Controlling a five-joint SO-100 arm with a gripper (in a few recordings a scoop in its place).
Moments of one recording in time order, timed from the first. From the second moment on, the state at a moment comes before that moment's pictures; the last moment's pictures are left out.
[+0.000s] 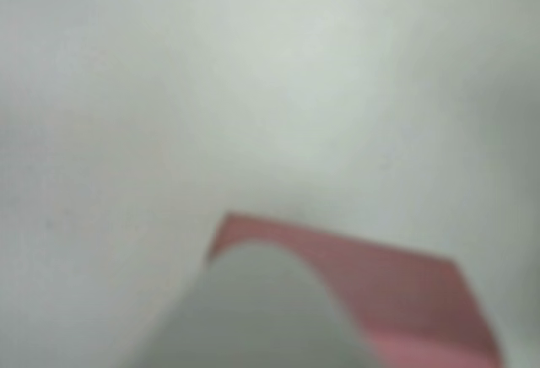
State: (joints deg) arm -17.1 127.8 110.9 85.6 -1.2
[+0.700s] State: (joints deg) arm 1.8 123.8 101.3 92.1 -13.2
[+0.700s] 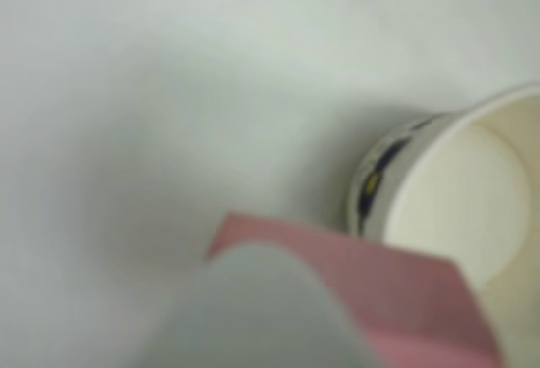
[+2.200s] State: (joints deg) arm 14.5 112.2 94.9 92.7 -22.8
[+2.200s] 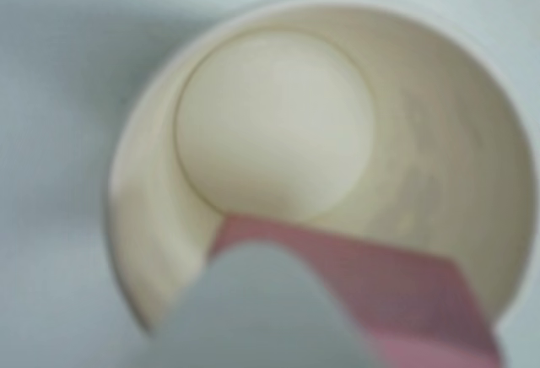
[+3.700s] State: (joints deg) arm 14.2 107.1 94.9 87.1 -26.8
